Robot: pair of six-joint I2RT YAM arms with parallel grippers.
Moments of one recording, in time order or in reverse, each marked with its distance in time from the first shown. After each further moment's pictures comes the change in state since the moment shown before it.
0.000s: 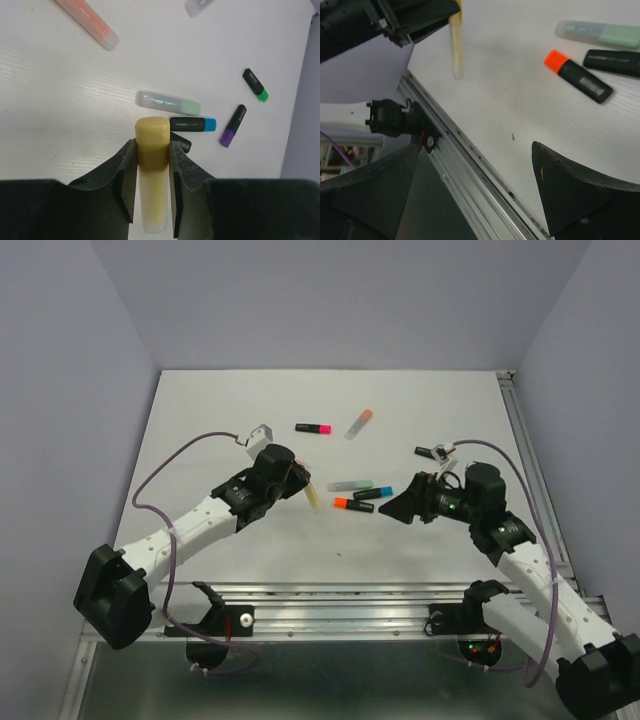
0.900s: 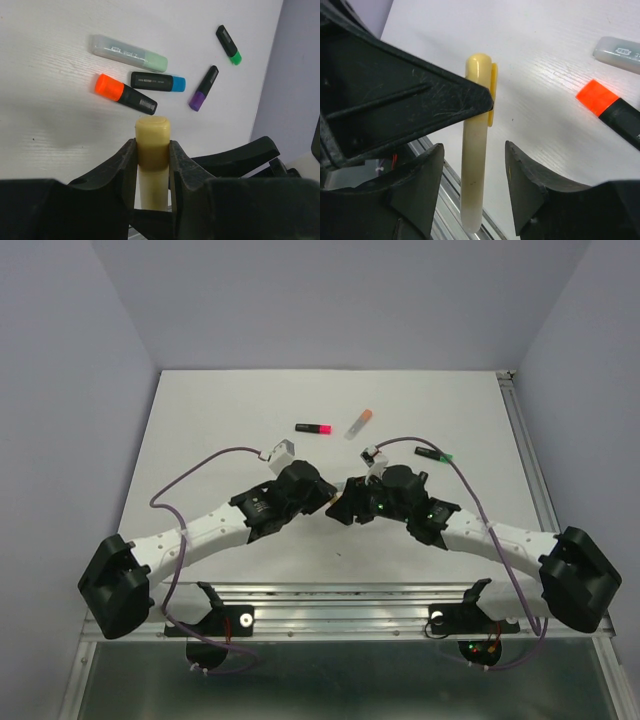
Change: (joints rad) left arm -0.208 0.043 -0.008 0.040 -0.003 -0.207; right arm 0.575 0.525 0.101 0.376 0.472 0.054
